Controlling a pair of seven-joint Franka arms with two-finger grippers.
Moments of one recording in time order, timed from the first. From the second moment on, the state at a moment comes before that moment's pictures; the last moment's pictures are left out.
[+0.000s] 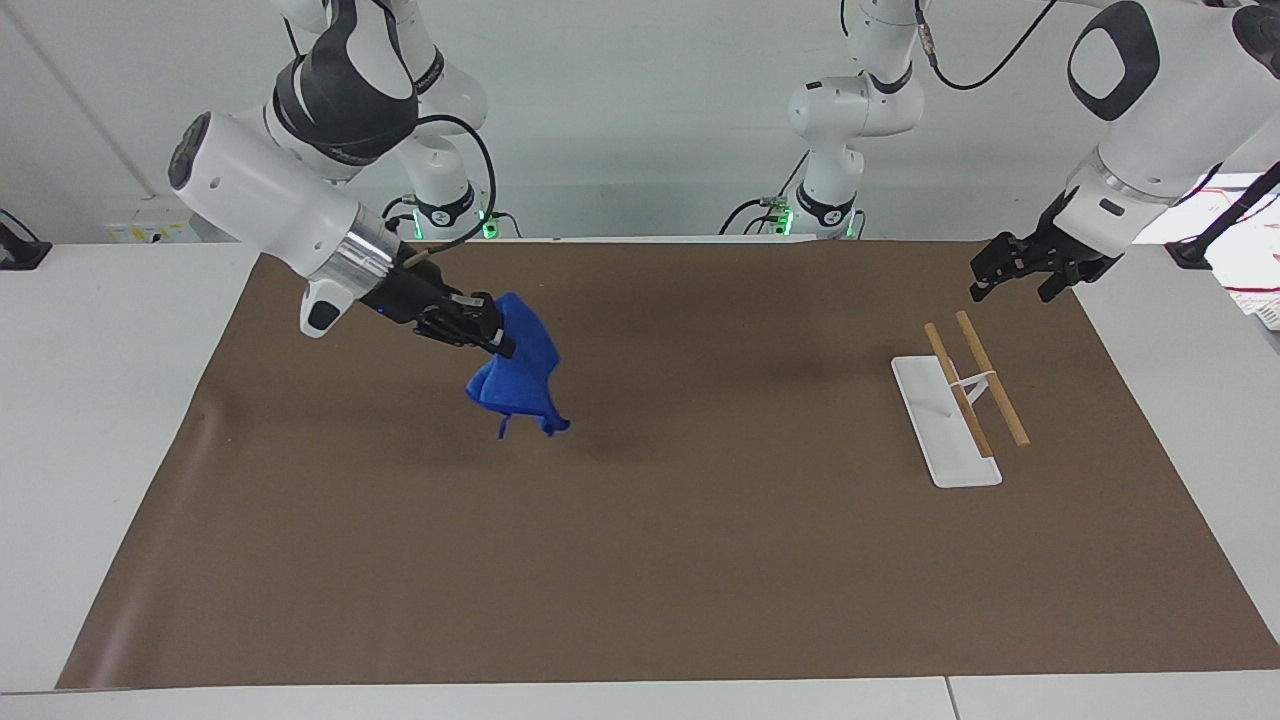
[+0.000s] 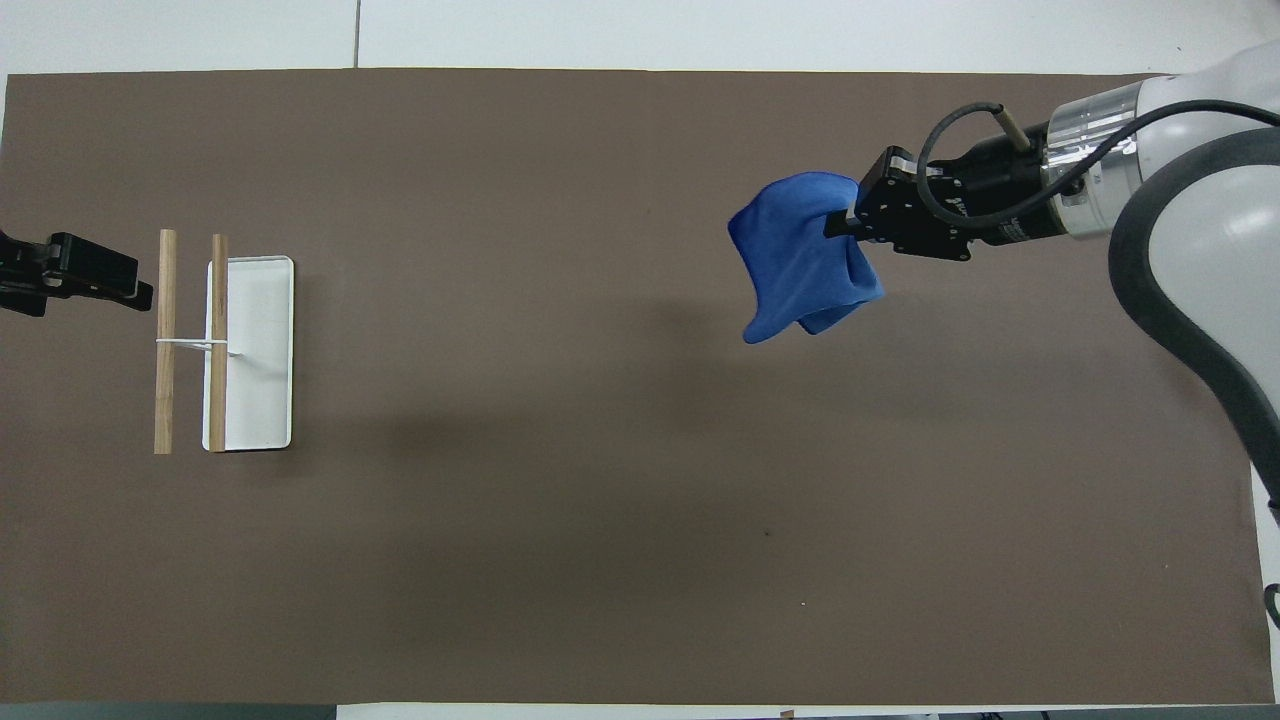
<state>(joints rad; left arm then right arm) -0.01 0.07 0.00 -1.55 -0.06 1.53 0.05 0.05 0.15 0.11 -1.66 0.76 1.92 0.30</state>
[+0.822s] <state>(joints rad) -0.05 0.02 -0.01 -1.73 -0.38 1.75 -0.29 0.34 0.15 0.11 -1.66 1.29 2.30 0.37</state>
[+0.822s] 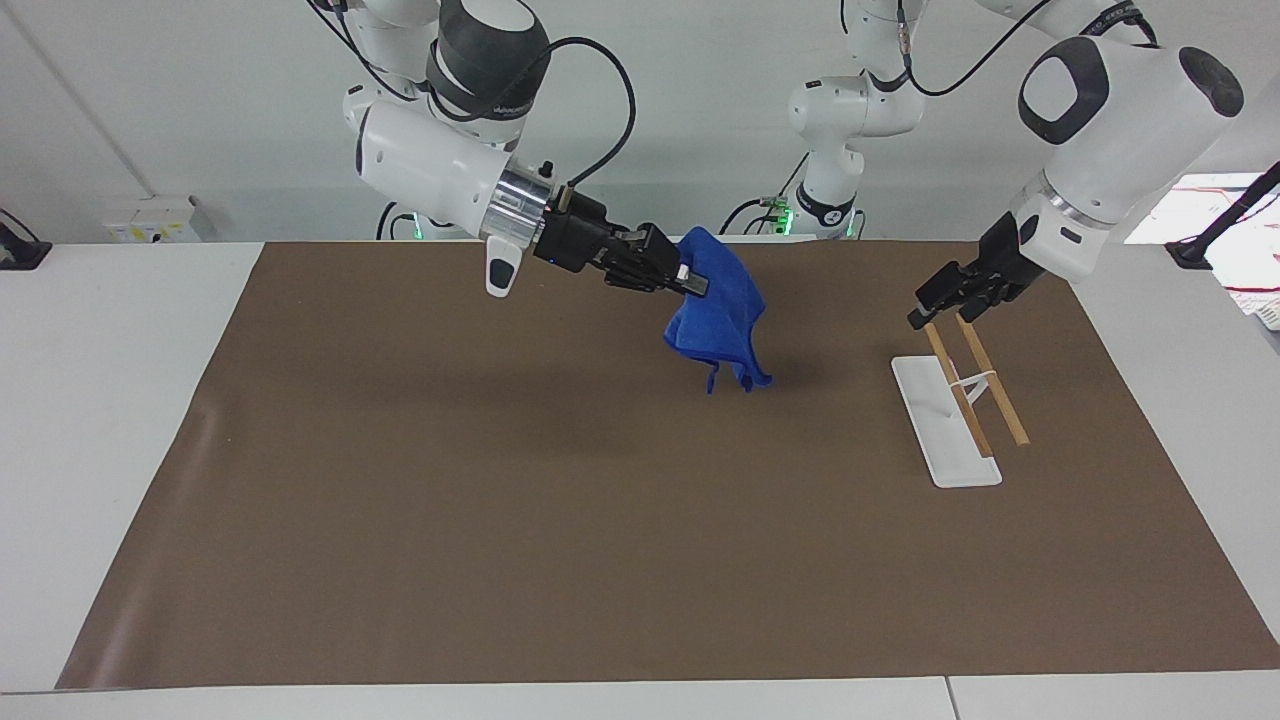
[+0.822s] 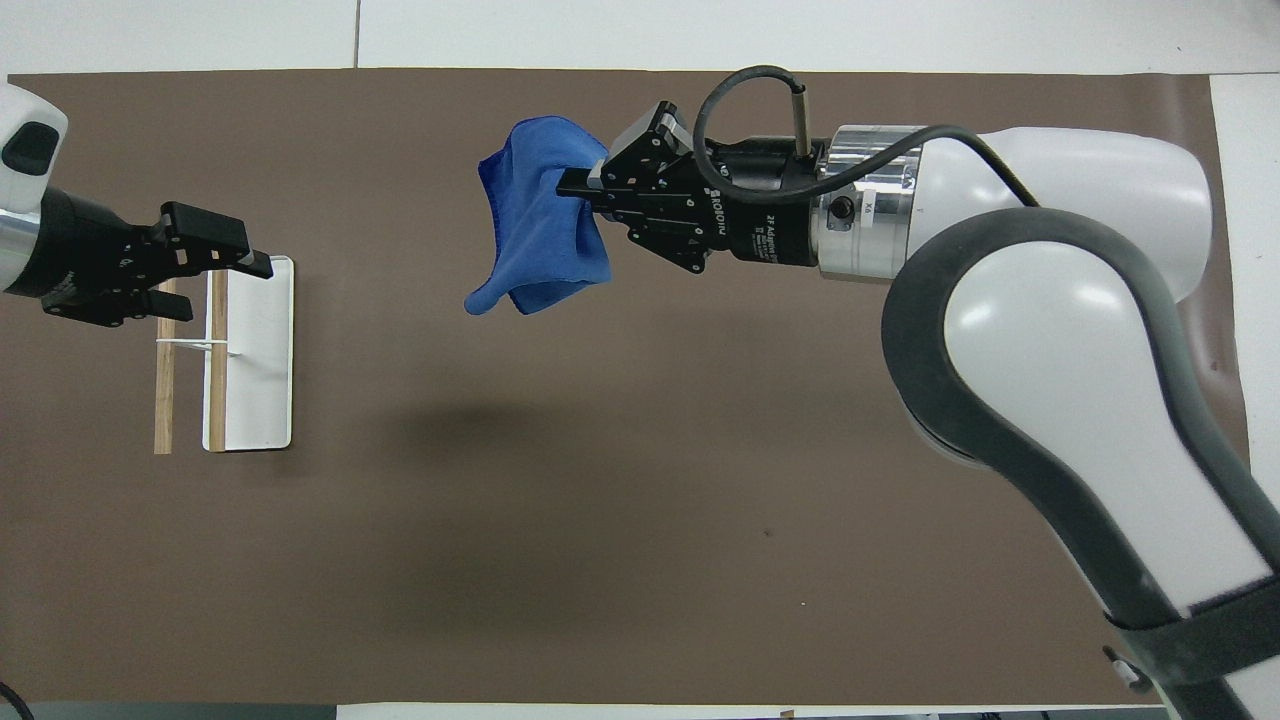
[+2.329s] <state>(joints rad) -0.20 -0.11 -0.01 -2.03 -1.10 2.03 -0.74 0.40 0.16 0.12 -1.68 1.45 2.35 0.21</state>
